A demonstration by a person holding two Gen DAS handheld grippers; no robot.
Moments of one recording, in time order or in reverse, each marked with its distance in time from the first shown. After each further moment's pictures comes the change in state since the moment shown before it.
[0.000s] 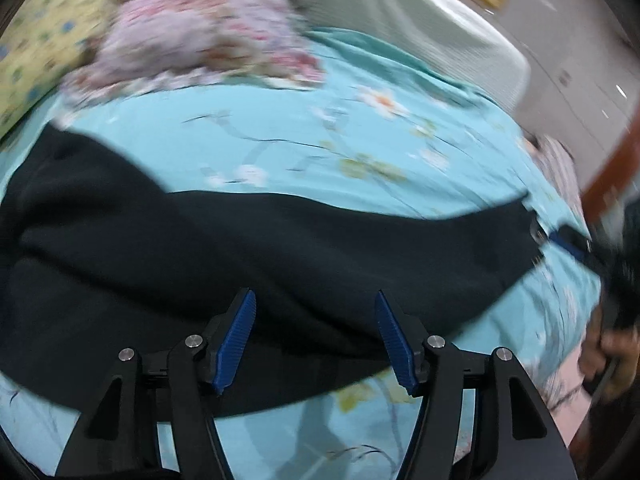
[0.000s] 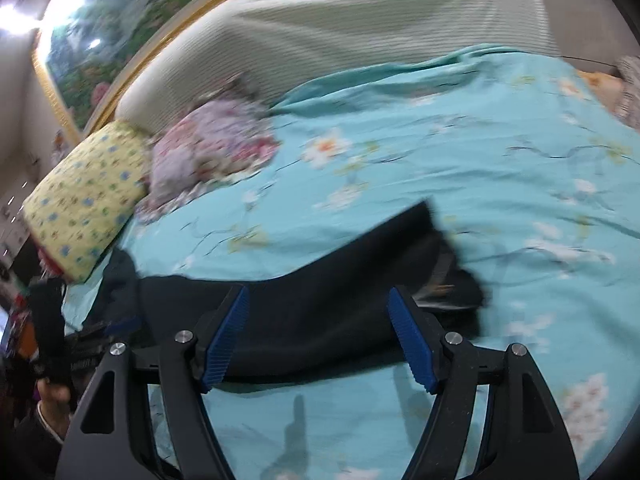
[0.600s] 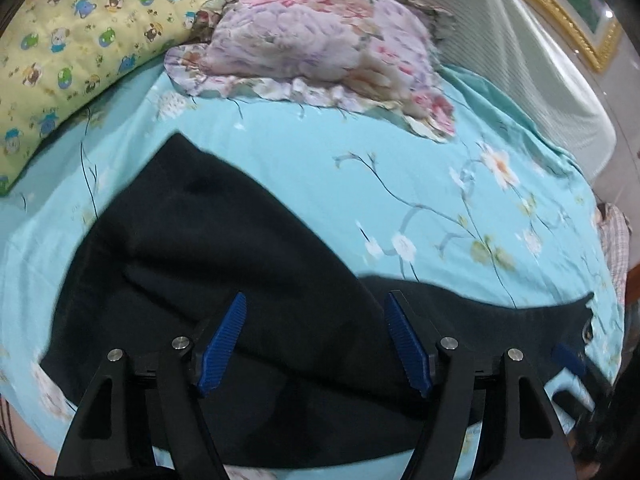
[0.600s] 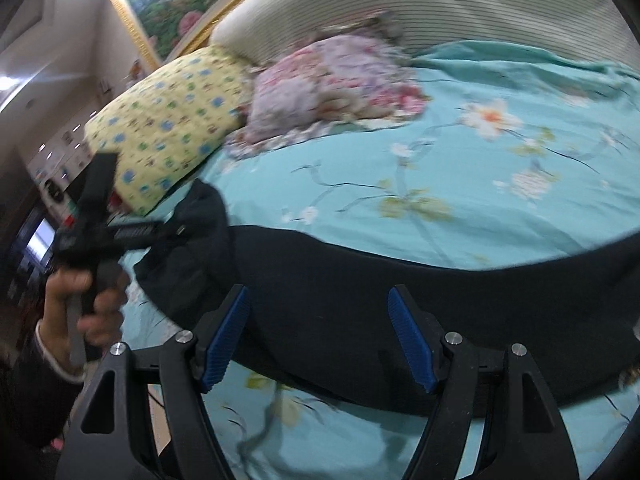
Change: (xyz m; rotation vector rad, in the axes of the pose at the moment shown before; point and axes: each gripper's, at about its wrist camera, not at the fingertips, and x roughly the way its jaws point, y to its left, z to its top) left arm -0.015 0.101 0.070 -0.213 0.034 0.210; right arm 0.073 0.127 -0.016 -0.211 0.138 0.261
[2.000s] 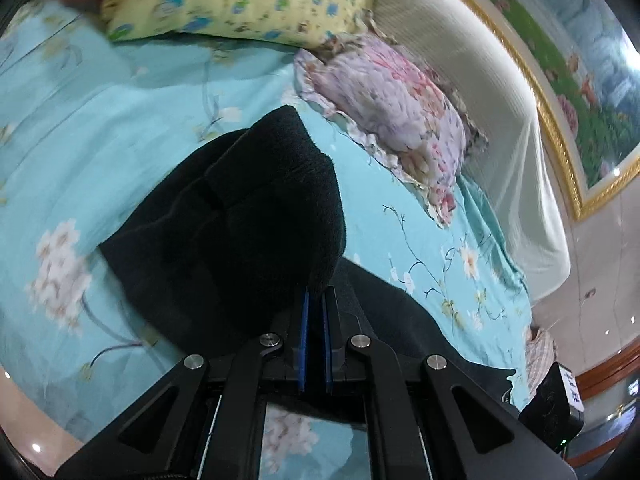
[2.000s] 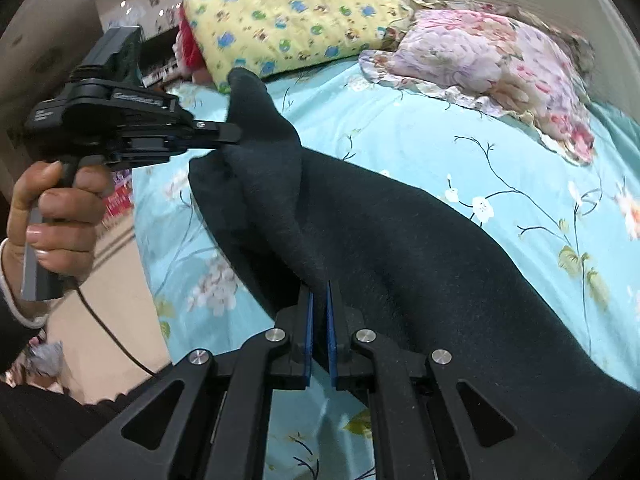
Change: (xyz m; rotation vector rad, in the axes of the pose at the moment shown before) left arm -0.062 0.123 -0.096 -0.439 -0.187 -0.248; right arm 0.094 0.137 -0.021 -0.462 0.240 0.101
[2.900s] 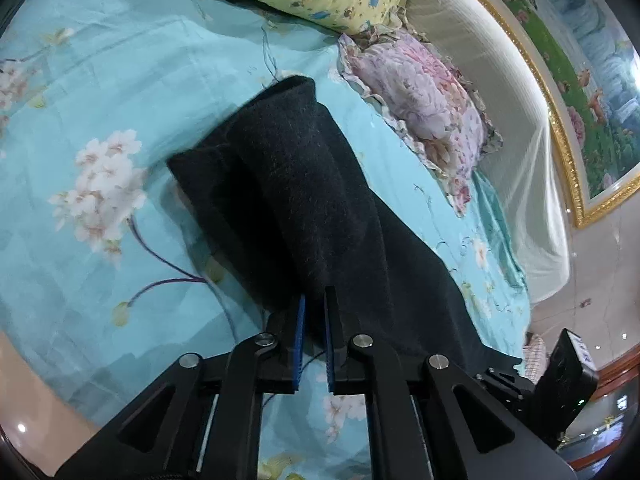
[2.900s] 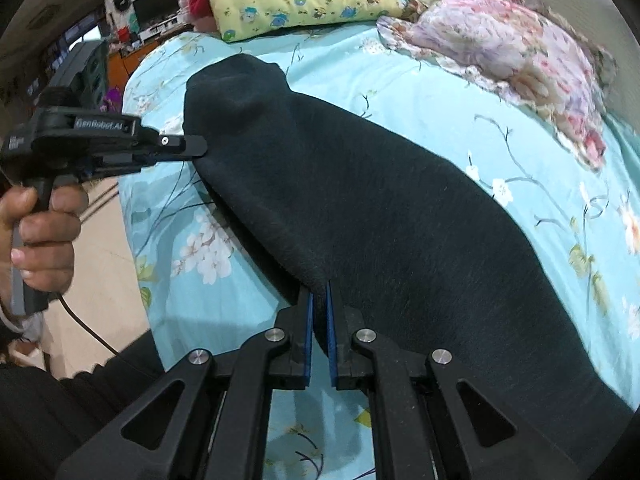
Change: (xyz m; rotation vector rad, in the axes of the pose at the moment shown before) left arm 0.001 0.051 -0.037 -0.060 0.016 0.010; right arm 0.022 0.005 -0.002 -0.057 0.126 -0.046
